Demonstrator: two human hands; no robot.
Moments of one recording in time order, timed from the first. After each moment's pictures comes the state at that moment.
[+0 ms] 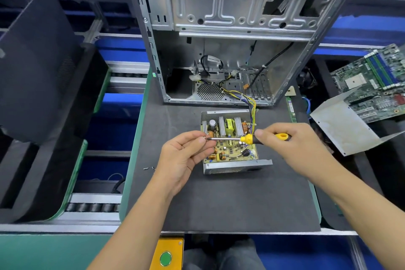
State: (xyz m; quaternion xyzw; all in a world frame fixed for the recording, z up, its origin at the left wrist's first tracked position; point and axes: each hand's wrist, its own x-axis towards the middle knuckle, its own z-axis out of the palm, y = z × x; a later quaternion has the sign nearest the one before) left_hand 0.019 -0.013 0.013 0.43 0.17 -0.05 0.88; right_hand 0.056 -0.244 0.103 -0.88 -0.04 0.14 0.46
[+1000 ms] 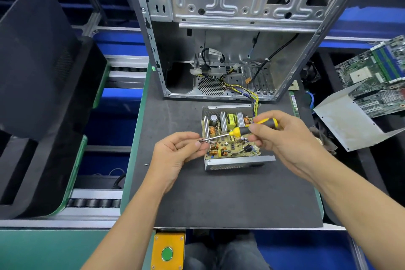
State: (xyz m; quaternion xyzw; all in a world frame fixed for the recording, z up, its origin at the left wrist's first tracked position) left_hand 0.012 0.006 -0.007 0.50 0.16 -0.05 0.85; right_hand 0.068 -0.226 0.075 -0.68 0.10 0.21 0.69
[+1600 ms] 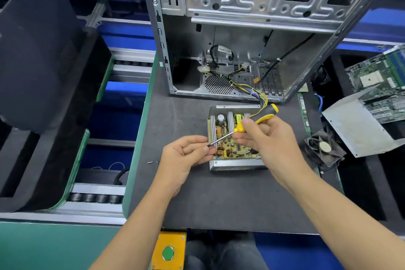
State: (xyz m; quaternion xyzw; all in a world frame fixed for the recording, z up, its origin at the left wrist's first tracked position) left_hand 0.008 0.001 -0.024 0.50 0.18 -0.05 0.84; right_hand 0.061 -0.179 0.057 -0.71 0.12 0.12 0.68
